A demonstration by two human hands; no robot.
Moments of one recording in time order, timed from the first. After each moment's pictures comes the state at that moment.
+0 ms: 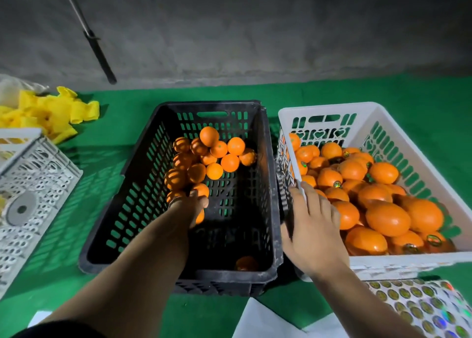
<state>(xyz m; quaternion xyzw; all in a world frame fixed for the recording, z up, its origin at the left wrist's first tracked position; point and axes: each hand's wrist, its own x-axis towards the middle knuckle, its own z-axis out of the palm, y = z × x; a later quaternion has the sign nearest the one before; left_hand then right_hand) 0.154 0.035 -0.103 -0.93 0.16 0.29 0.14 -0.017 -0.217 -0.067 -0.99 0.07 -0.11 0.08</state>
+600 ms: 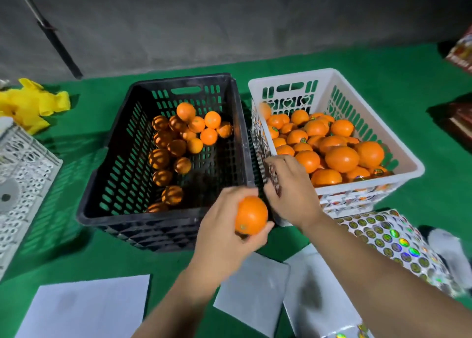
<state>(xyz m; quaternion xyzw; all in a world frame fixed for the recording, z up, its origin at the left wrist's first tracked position) -0.087 -0.020 -0.047 -0.83 0.28 -0.05 -0.48 -0.061 -0.228 -0.065 -0.95 -0.01 -0.17 0.26</state>
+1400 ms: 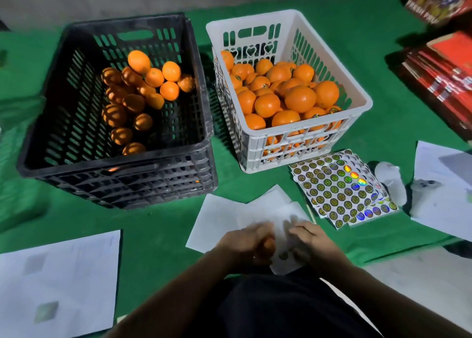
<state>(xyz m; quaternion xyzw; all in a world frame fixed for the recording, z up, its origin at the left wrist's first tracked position) -0.189 -0.067 -0.201 -0.82 0.42 0.33 -0.22 -0.312 -0.296 -0.213 -0.96 0.01 0.10 0.24</state>
